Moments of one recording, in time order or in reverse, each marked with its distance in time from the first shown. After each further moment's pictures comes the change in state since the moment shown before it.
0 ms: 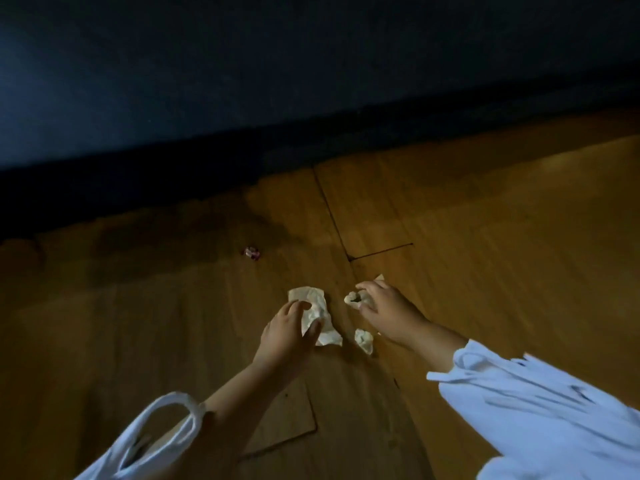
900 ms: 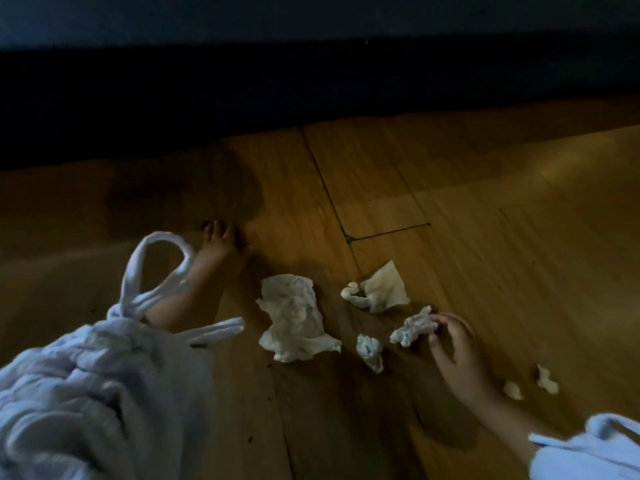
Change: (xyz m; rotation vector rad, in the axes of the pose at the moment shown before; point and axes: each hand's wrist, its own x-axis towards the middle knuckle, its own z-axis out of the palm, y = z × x) left_hand 0.239 -0.142 0.031 0.294 0.231 -0.100; right_hand 0.022 0.209 0.117 0.148 0.451 0.061
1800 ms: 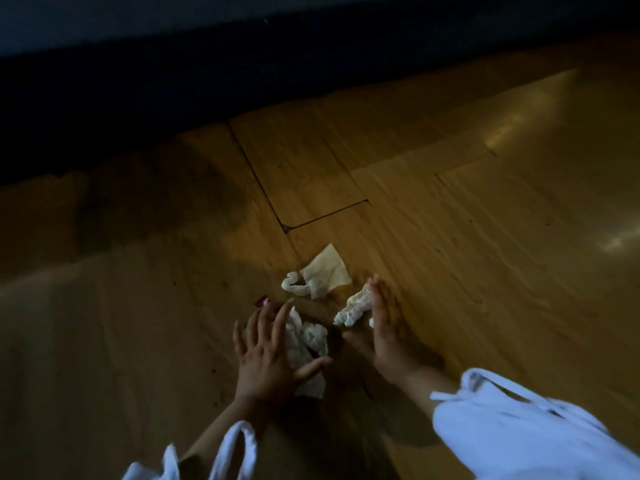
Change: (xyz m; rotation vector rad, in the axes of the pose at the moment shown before) left_hand -0.166 0.098 0.118 -0.071 0.075 0.359; right_hand -0.009 0.019 0.022 -0.160 -0.027 -0.201
